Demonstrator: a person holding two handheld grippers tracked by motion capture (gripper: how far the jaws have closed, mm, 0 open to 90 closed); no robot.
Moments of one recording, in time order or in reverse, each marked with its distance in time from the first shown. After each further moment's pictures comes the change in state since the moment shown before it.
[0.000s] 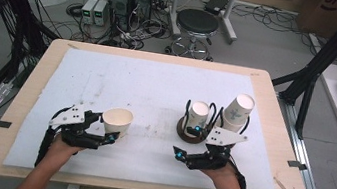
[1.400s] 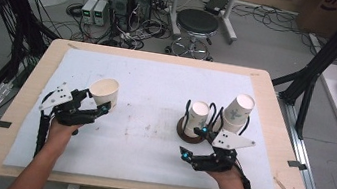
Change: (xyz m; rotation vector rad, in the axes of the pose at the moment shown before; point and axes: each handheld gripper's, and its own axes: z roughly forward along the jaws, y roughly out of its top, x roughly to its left) left arm 0.049 0.011 -0.007 -0.189 0.253 -0.014; right arm -0.002 -0.007 -0.014 -0.026 -0.048 0.001
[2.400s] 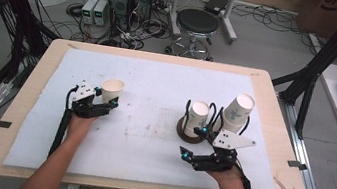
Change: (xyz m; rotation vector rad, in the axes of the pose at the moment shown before) left arm 0.024 -0.040 0.051 0.257 0.261 -0.003; right arm -0.001 0.000 0.000 -0.005 0.005 0.002
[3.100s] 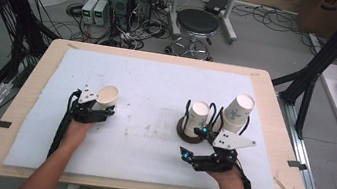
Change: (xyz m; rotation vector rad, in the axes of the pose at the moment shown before) left arm -0.007 -0.003 -0.010 0.196 0.050 0.050; right arm 0.001 0.000 -0.001 0.008 0.002 0.005
